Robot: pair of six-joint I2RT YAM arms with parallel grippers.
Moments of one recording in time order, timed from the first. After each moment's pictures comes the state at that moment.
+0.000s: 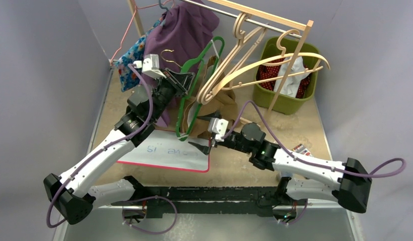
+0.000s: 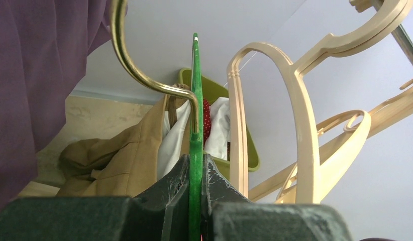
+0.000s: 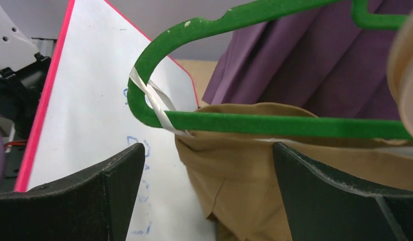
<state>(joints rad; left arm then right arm) -0.67 1.10 1.09 0.15 -0.18 -0.64 1.04 1.08 0.69 0.44 -0.18 -0.24</state>
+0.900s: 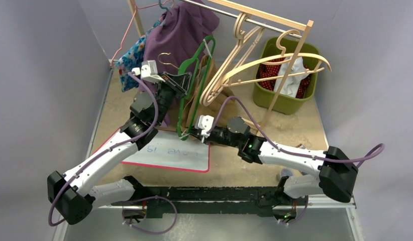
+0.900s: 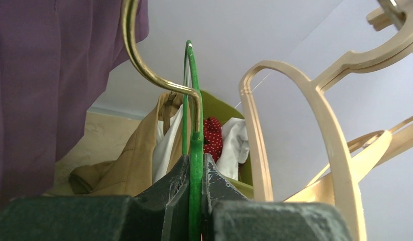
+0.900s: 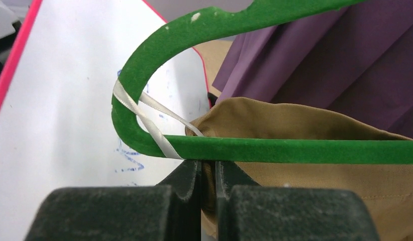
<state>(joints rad) -0.67 1.09 0.99 0.33 -0.29 -0.64 1.03 1.29 0.77 0.50 -0.28 -0.26</state>
